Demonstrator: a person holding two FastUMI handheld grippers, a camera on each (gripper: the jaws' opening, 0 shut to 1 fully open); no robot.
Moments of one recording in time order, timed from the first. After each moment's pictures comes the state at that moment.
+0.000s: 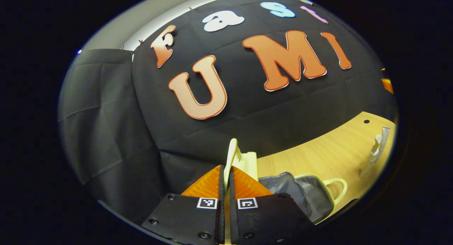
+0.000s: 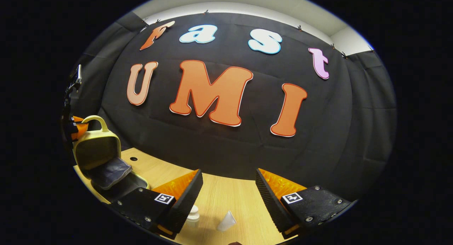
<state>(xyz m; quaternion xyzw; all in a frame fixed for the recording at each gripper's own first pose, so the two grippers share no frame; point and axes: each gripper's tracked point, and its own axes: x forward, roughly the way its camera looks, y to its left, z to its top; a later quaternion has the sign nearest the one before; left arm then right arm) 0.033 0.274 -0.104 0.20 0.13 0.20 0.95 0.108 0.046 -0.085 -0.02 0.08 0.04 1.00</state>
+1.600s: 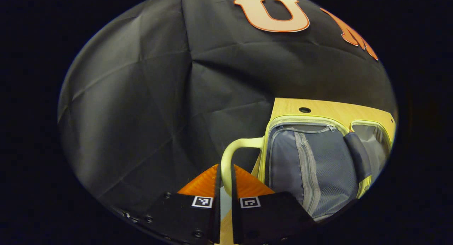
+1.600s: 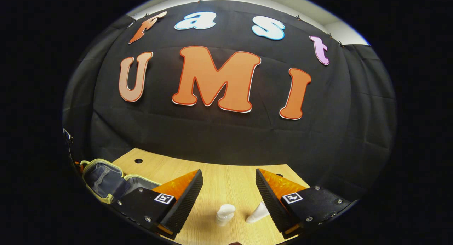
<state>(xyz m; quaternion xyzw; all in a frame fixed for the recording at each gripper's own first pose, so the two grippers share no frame) -0.027 0.560 -0.351 0.03 0.31 0.31 0.90 0.110 0.114 -0.094 0.01 0.15 0.00 0.99</state>
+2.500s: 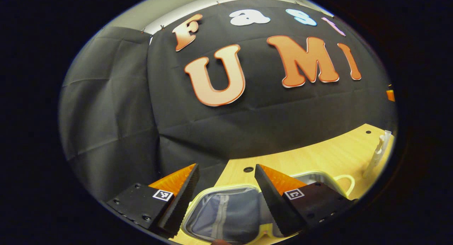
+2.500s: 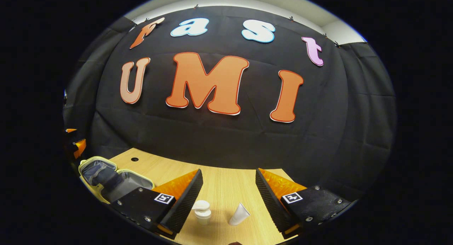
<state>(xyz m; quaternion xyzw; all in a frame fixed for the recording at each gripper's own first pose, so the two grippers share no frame) 0.061 0.321 -0.150 0.13 0.11 0.19 0.97 0.100 0.055 -0.106 0.01 0.12 0.02 0.99</state>
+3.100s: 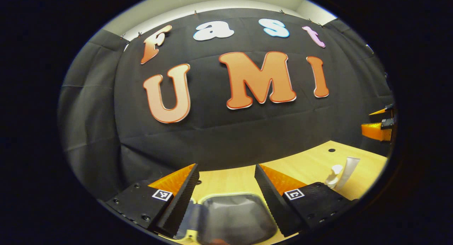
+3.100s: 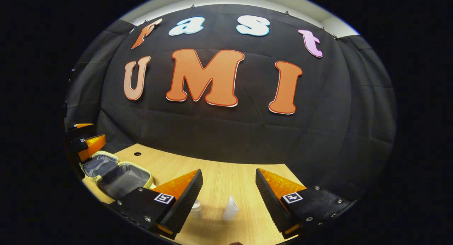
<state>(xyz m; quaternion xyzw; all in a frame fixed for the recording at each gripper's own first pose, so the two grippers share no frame) 0.105 0.126 -0.139 0.09 0.08 0.06 0.99 0.092 0.024 -0.141 0.02 0.13 0.05 0.99</state>
